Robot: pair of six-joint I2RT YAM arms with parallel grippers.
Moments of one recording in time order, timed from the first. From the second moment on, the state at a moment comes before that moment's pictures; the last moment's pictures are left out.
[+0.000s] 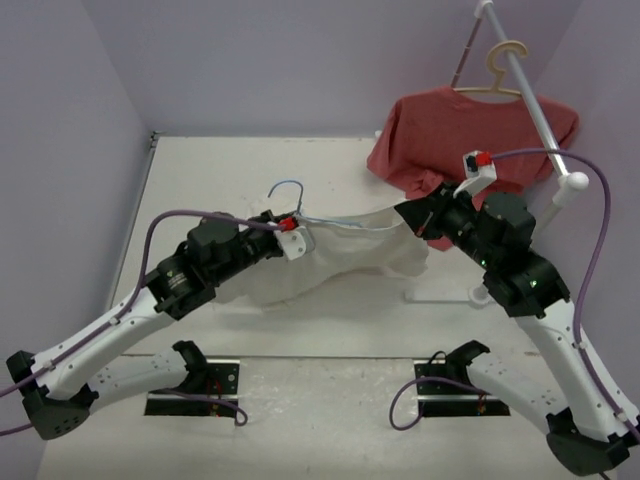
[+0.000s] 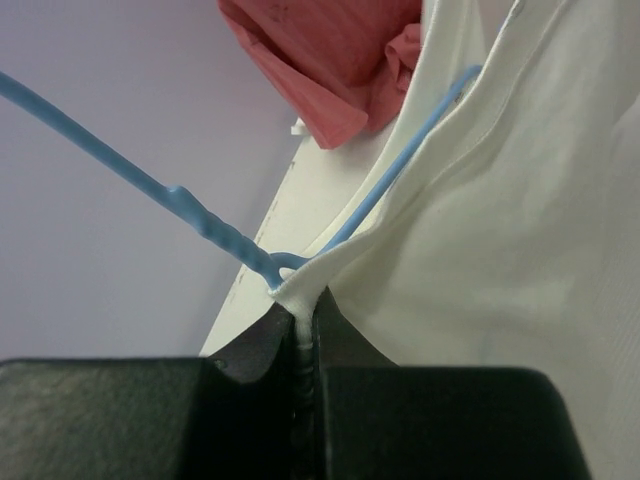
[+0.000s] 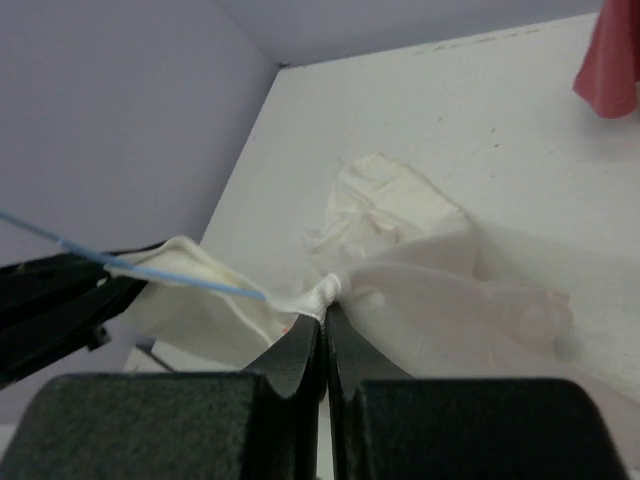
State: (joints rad) left arm -0.87 0.93 1.00 -0.24 -0.03 0.67; right arm 0.49 0.85 1.17 -0.52 -0.09 0.60
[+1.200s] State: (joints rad) left arm -0.87 0.97 0.70 0.18 0.26 0.29; right arm 0.73 0.96 0.99 -0.45 -0.26 0.34
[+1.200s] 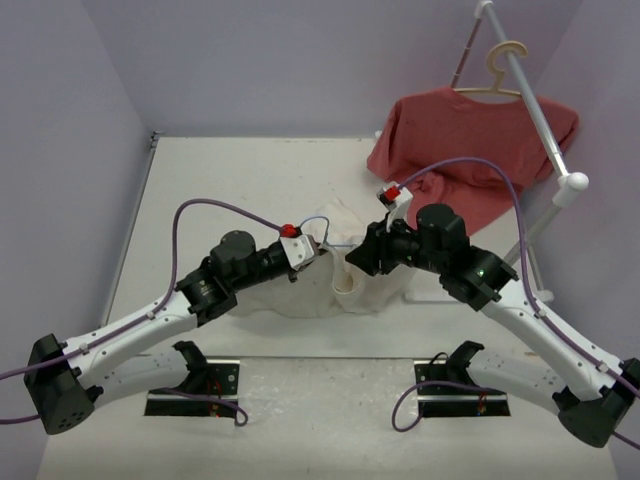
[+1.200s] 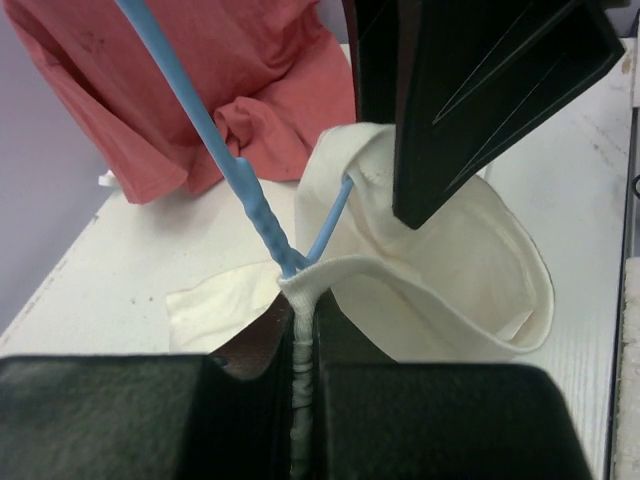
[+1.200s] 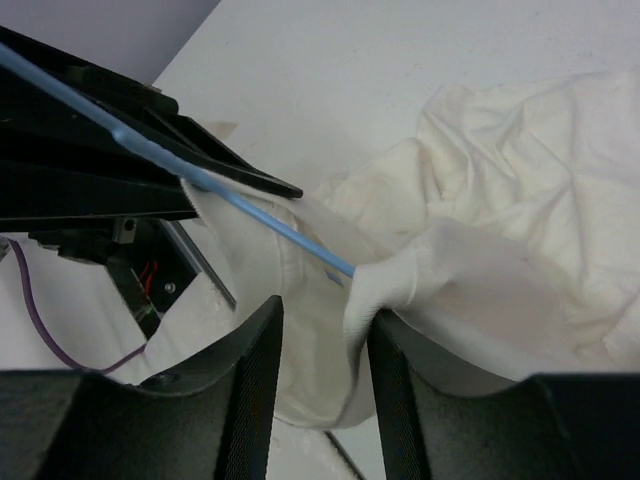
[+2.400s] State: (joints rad) left arm -0.87 1.06 0.62 0.27 0.34 0.19; right arm 0.94 1.10 1.13 -0.36 0.22 0.37
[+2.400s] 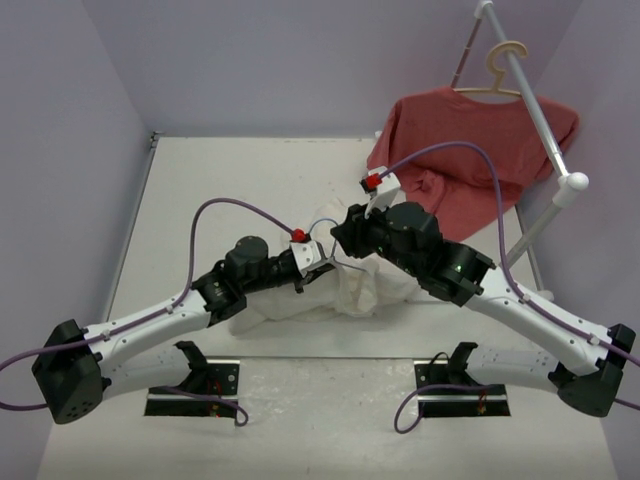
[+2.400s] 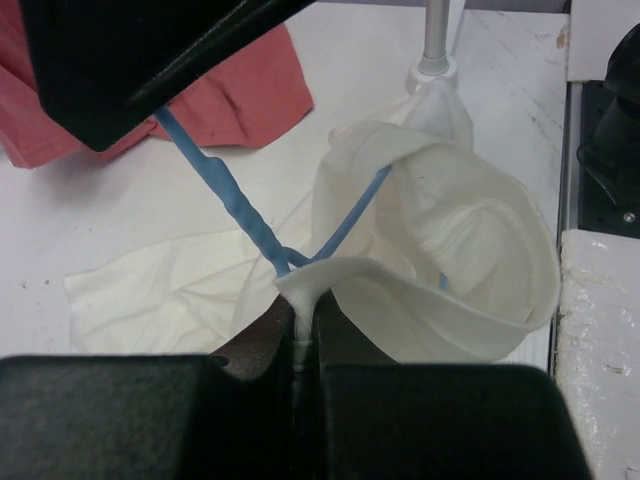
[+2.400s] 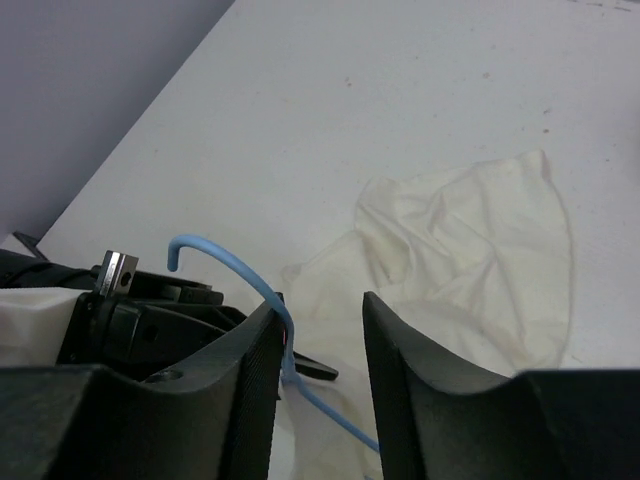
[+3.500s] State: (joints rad) left arm -0.87 0.86 0.69 0.06 -0.04 0.02; right arm 0.96 0.85 0.97 -0.14 0.32 0.27
